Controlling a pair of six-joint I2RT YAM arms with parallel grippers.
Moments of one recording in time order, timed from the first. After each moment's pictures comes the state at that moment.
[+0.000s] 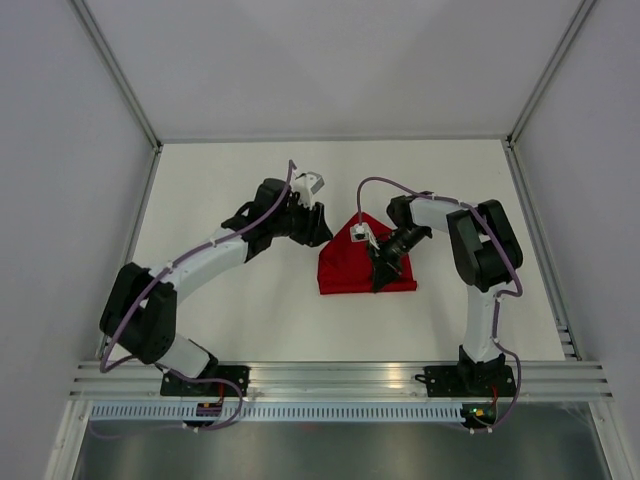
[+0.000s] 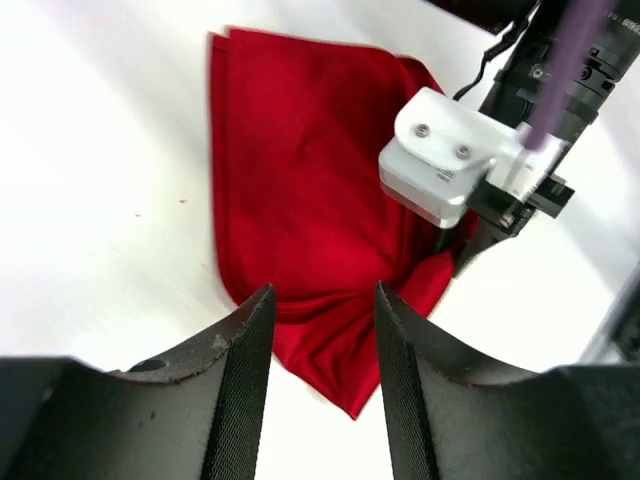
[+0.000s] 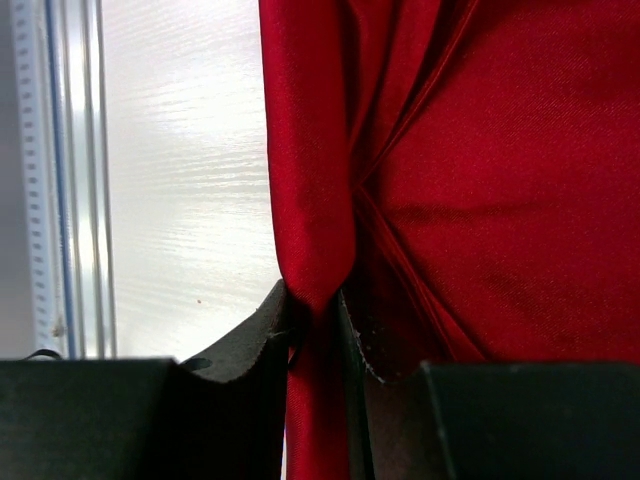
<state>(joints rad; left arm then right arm) -0.56 1.54 1.04 -0.10 0.38 -0.18 0.34 2.05 1.28 -1.03 -0.89 -1.14</state>
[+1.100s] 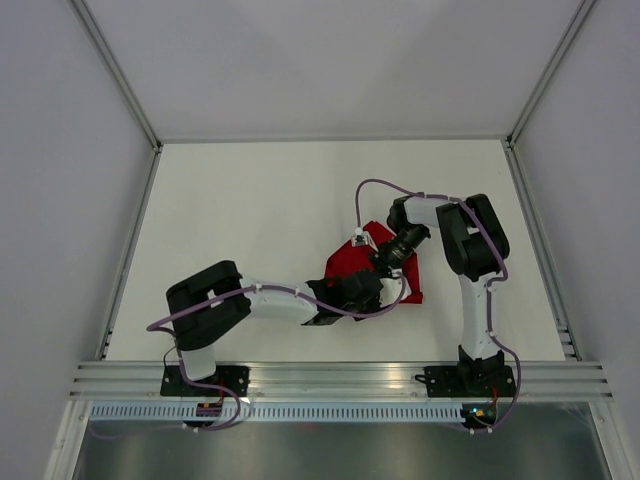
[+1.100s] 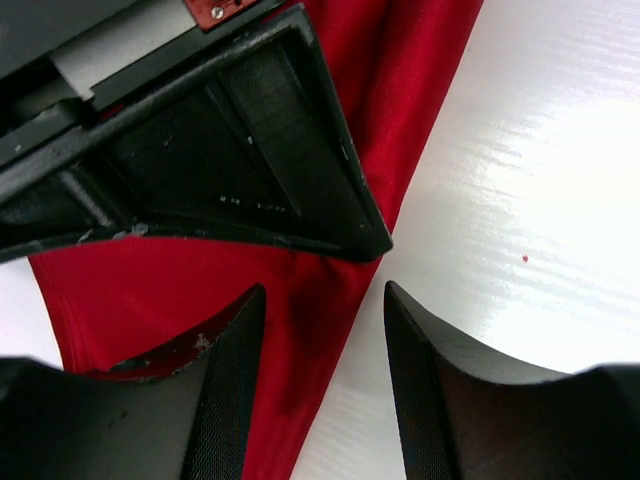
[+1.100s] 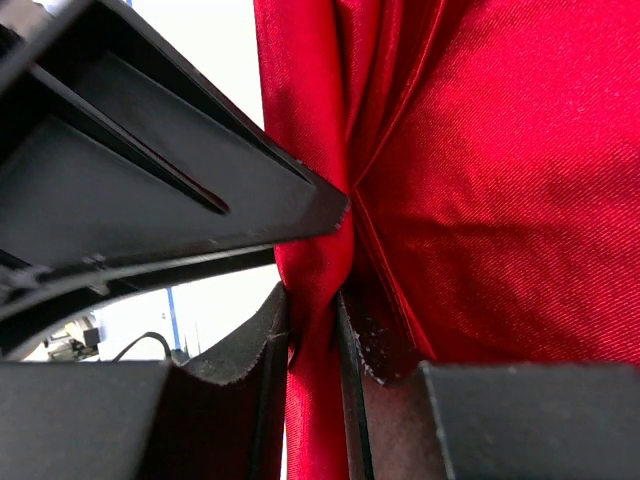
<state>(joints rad) -1.19 1.80 0.94 0.13 -0.19 0.24 0.33 2.19 1.35 -1.26 -0.91 -1.09</state>
